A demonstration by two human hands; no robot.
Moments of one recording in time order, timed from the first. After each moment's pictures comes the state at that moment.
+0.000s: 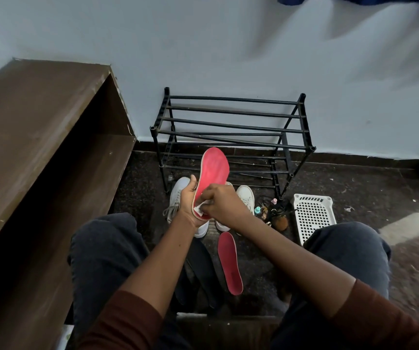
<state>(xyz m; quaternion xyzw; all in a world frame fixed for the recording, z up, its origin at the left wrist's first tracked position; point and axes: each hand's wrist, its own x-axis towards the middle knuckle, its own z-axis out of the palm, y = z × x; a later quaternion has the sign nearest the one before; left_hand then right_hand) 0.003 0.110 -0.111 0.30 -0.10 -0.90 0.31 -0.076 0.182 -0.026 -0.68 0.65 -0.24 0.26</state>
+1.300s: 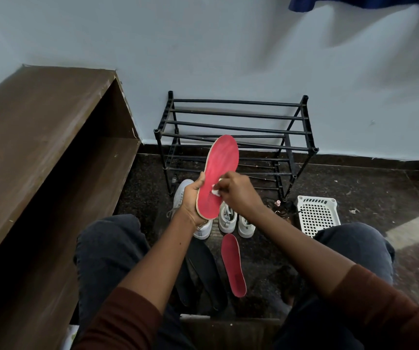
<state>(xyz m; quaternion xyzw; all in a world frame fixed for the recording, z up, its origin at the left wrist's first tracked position) 0.005 0.116 -0.086 0.29 -0.14 -0.89 0.32 -0.111 0.162 -0.049 -0.69 0.65 -0.29 0.12</state>
